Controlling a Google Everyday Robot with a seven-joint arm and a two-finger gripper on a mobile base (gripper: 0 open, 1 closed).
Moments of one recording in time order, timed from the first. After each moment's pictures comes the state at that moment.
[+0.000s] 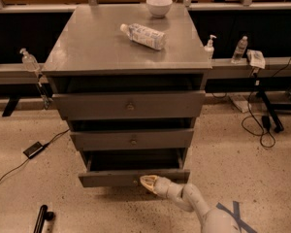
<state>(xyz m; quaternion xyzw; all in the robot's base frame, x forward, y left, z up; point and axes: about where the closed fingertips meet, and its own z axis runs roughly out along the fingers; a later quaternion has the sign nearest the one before) 0.661 -0.010 0.164 -0.41 0.63 0.32 0.58</state>
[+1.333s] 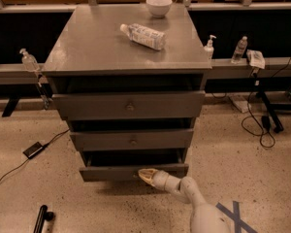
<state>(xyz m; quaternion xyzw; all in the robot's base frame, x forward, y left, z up) 0.694 -0.001 0.176 -0.41 0.62 0.32 0.58</state>
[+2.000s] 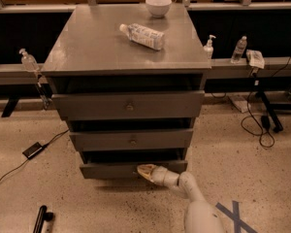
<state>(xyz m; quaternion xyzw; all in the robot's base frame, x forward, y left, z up) 0.711 0.010 0.187 -0.42 0.62 0.33 0.58</state>
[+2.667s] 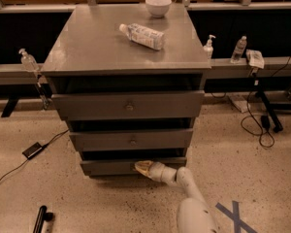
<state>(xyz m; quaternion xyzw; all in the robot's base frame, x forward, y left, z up) 0.730 0.021 0.200 -0.43 0.61 0.33 0.58</state>
